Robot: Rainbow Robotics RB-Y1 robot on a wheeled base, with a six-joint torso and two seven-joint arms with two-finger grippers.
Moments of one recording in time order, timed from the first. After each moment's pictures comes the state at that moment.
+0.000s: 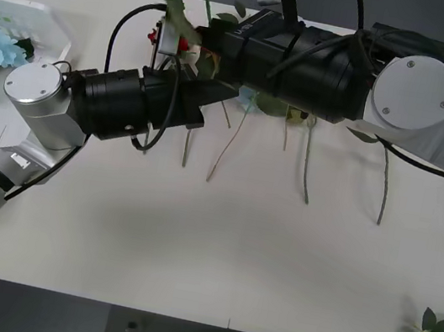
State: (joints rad) right arm -1.05 -0.89 1.04 -1.75 -2.09 0.07 2.29; left arm -0.49 0.50 -0.35 -1.44 2.18 0.79 -2.67
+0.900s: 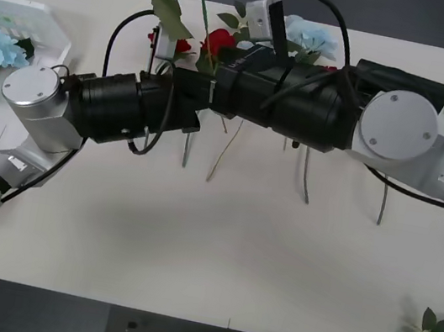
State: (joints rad) right arm -0.97 -0.88 1.06 -1.77 -2.09 0.07 2.29; left arm -0.48 0.51 -0.36 -1.43 2.21 0.80 -2.67
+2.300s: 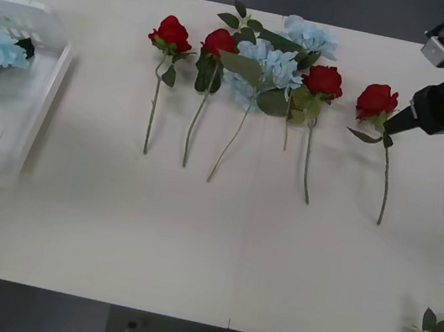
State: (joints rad) right arm -1.12 -1.22 0.95 -1.41 -1.63 1.17 1.54; left arm -0.24 1.25 -0.13 -1.21 2.43 0.89 -2.67
